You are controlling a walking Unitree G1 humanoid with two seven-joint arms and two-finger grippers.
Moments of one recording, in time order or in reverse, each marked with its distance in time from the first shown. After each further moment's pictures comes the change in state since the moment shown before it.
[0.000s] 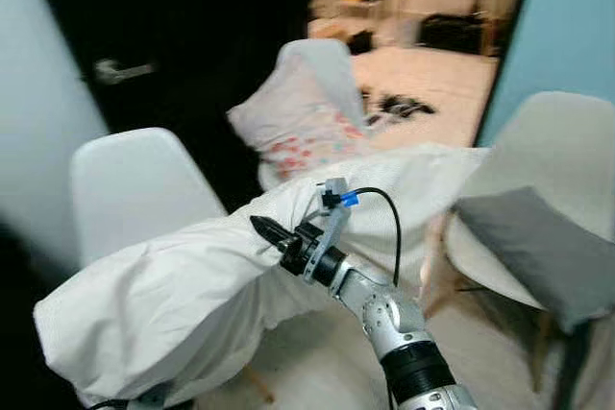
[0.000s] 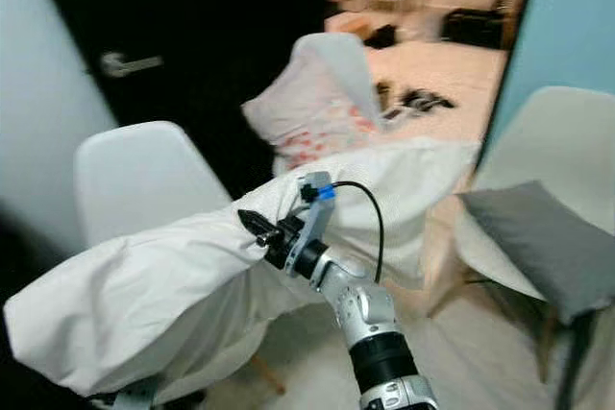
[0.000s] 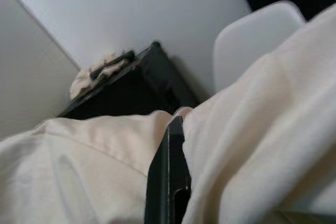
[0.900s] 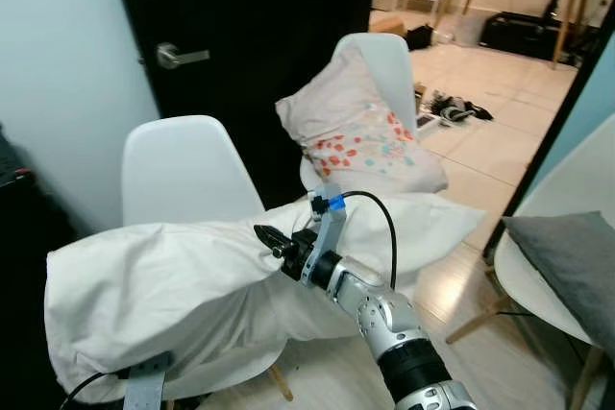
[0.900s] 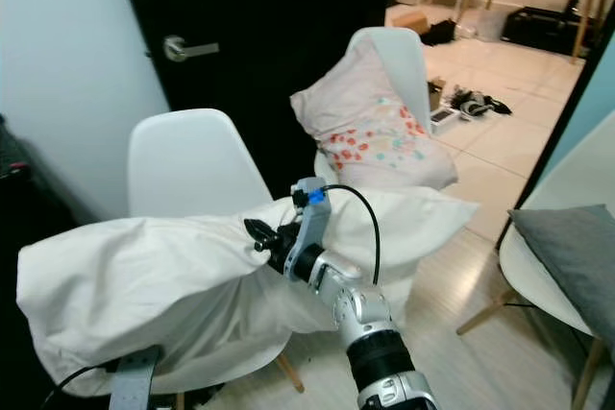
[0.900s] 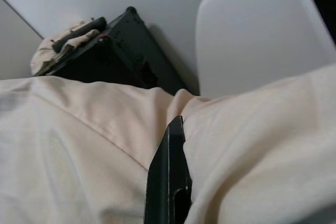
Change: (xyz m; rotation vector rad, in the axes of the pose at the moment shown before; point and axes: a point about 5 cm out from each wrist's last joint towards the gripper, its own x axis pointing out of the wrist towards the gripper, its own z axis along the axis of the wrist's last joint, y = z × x) left arm 0.006 0.004 0.044 -0.059 -0.153 0.020; right arm 0.005 -0.005 -0.009 -0.065 0.086 -0.080
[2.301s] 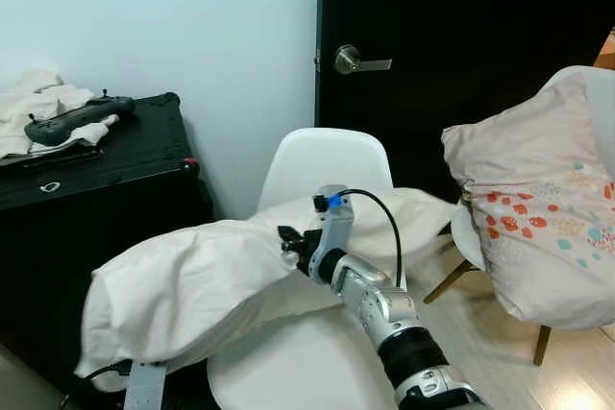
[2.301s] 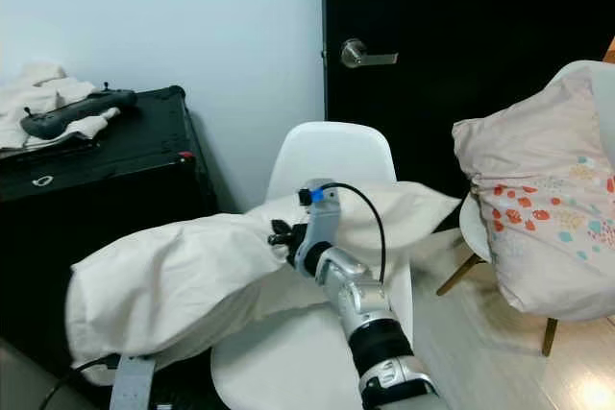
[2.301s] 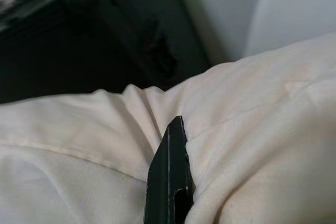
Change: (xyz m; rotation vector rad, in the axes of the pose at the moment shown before) left arm 0.000 -0.004 0.004 0.016 -0.019 -0.007; right arm -0.011 -0.042 -0.005 -0.029 0.046 -0.377
